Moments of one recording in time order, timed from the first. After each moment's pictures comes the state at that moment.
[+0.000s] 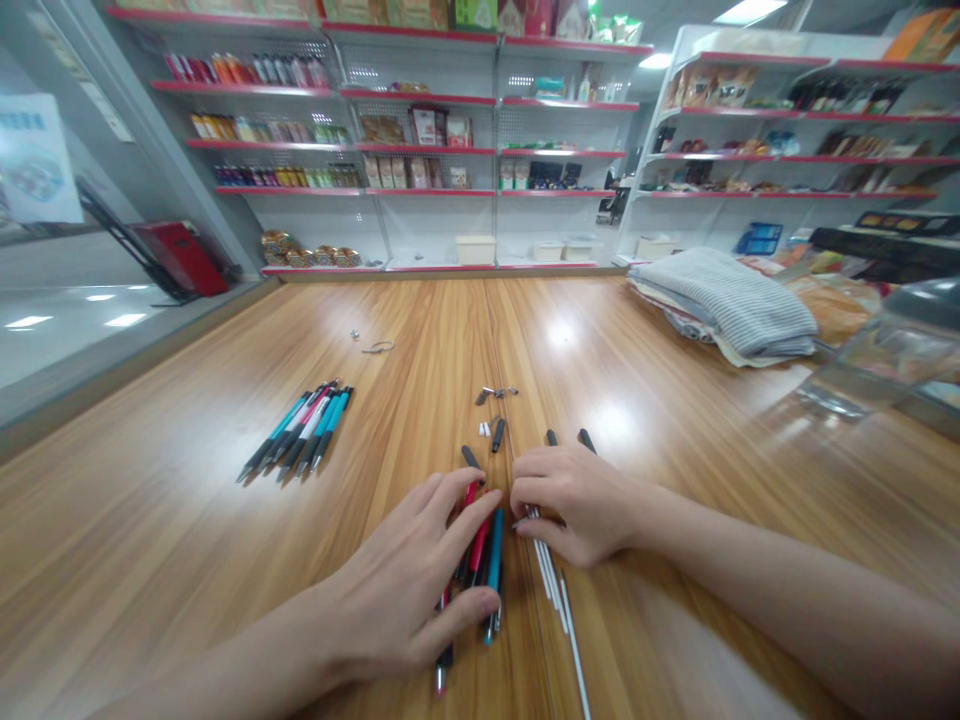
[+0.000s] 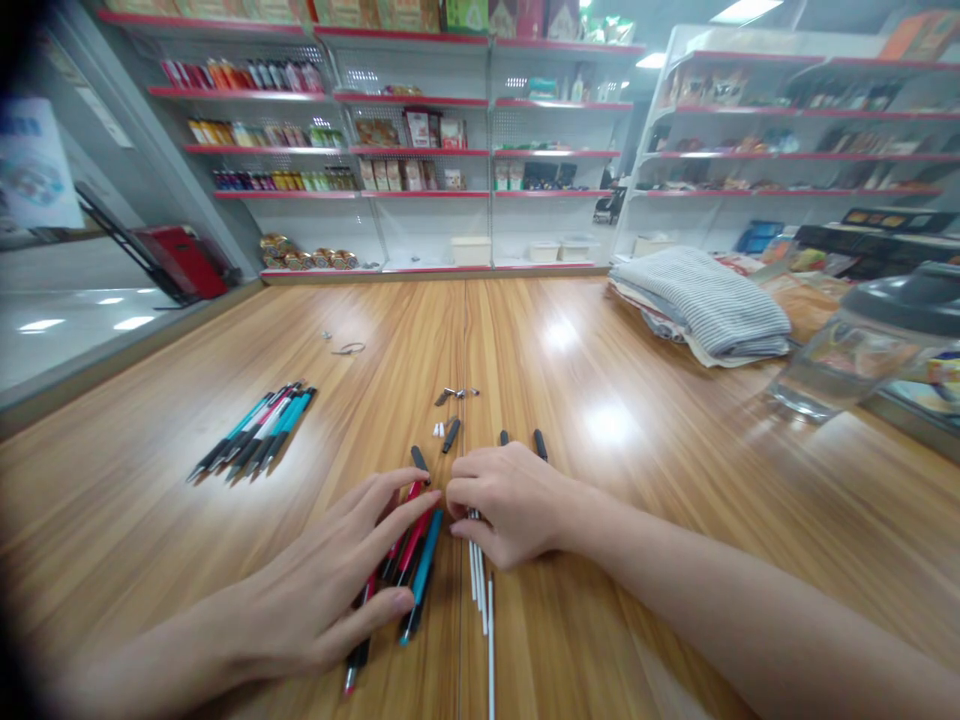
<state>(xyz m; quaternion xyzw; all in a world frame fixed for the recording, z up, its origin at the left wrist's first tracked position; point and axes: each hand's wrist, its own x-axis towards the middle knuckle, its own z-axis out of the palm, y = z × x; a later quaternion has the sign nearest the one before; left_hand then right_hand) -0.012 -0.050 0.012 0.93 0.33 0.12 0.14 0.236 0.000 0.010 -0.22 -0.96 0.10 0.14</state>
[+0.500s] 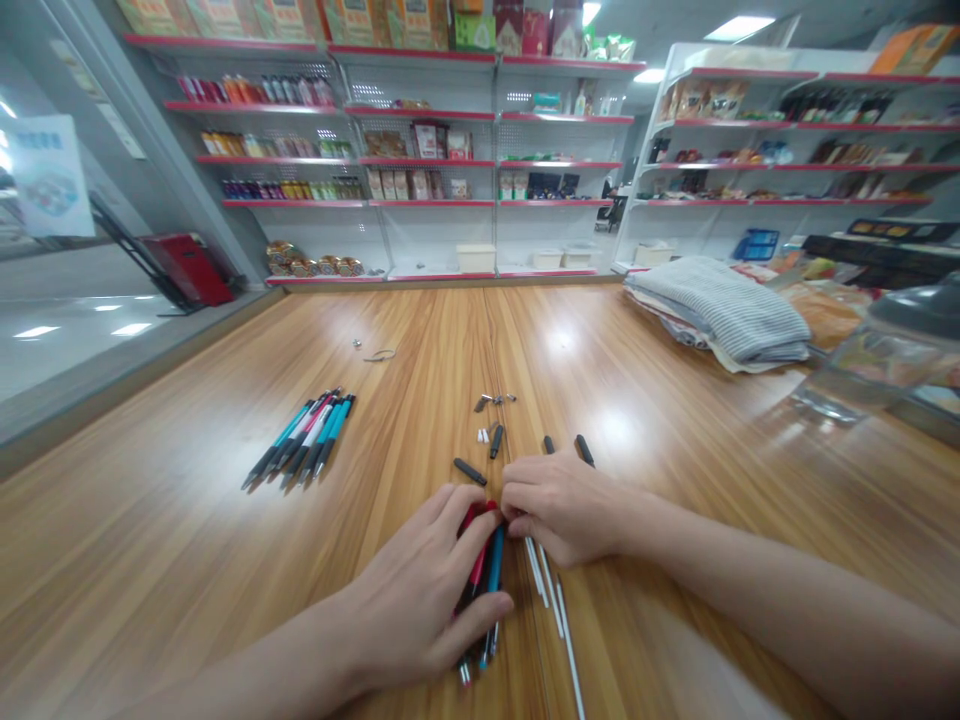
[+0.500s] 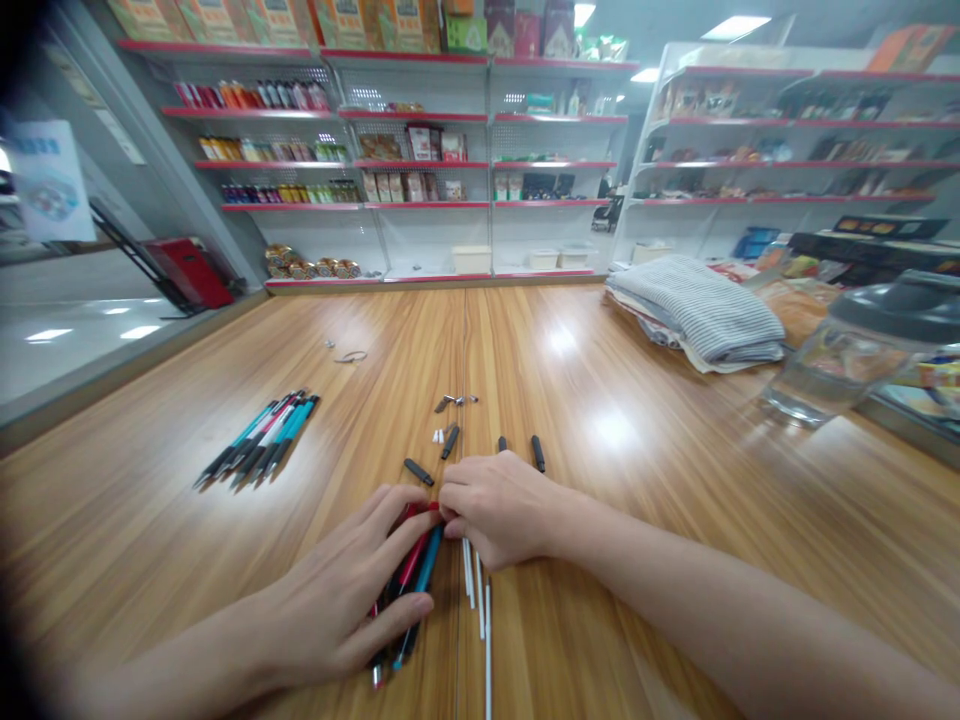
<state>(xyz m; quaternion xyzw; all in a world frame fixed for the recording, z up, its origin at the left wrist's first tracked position) 0.006 -0.055 0.015 0.92 0.33 0.13 0.17 0.228 0.000 0.013 -0.23 -0.96 0.06 0.12</state>
